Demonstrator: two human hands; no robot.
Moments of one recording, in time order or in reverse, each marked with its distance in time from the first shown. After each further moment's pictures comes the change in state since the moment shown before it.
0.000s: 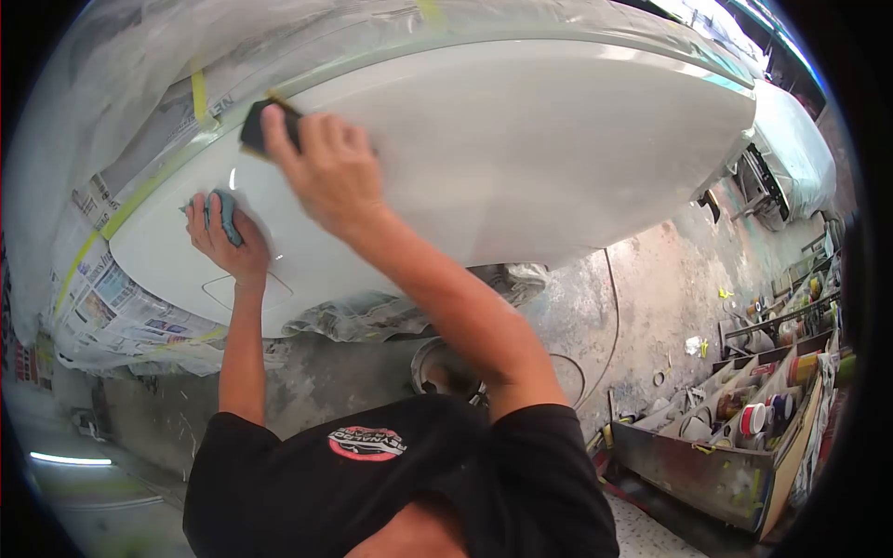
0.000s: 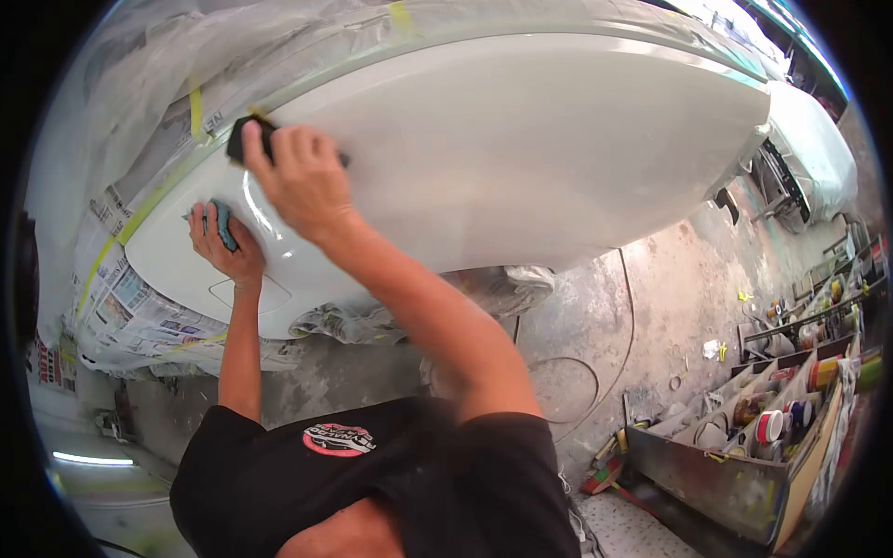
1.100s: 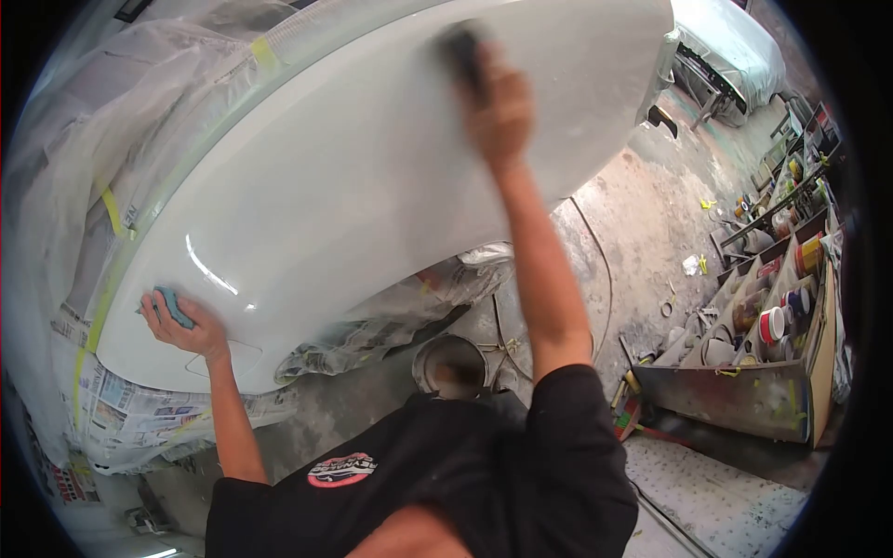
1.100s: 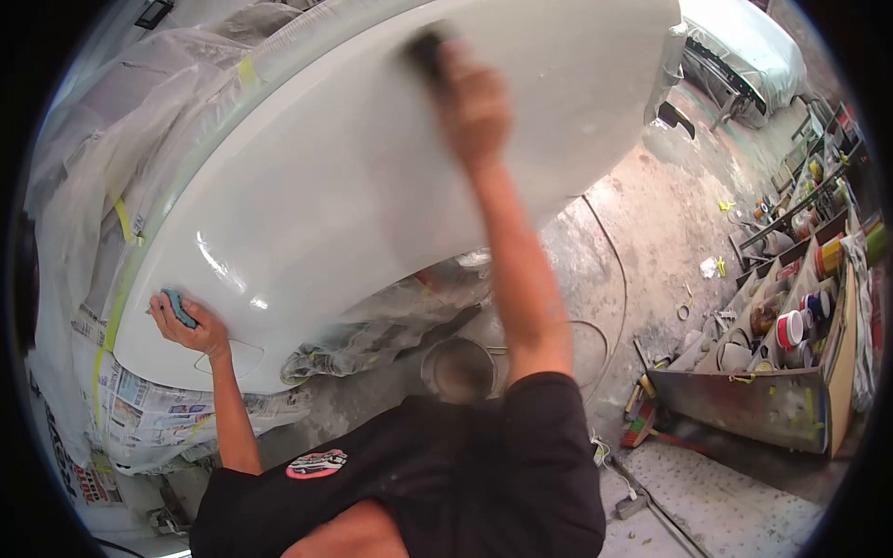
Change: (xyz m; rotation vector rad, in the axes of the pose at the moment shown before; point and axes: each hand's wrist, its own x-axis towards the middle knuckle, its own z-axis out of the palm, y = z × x) left_hand 0.006 0.009 -0.002 0.022 -0.016 0.054; right_hand -0.089 0.279 -0.063 -0.243 0.242 0.196
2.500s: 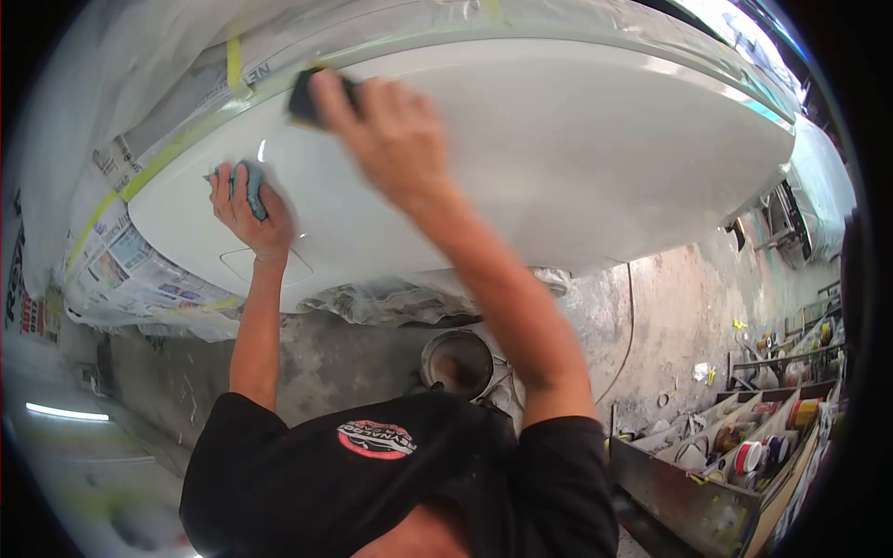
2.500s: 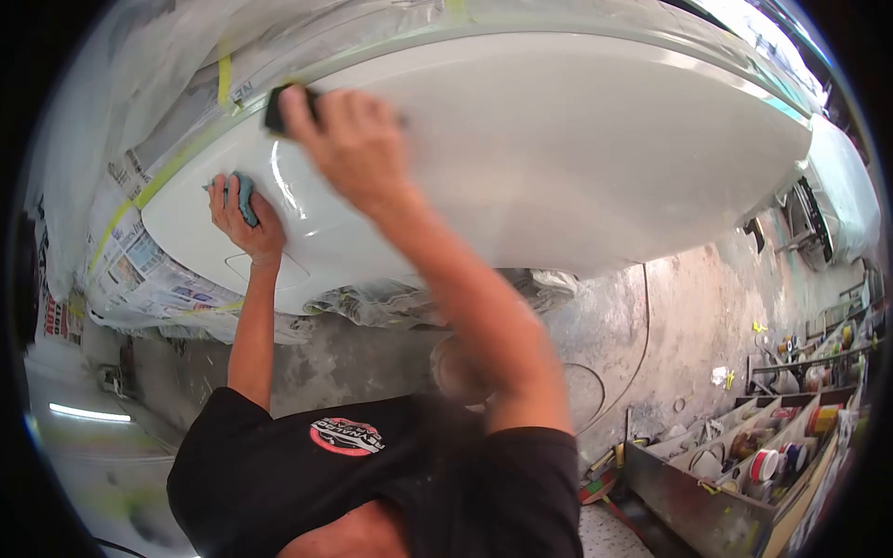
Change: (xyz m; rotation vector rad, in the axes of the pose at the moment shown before) left_hand -0.006 -0.008 0.002 0.008 0.012 -0.062; right_hand 0.027 -0.288 0.017 0.312 -0.232 -0.302
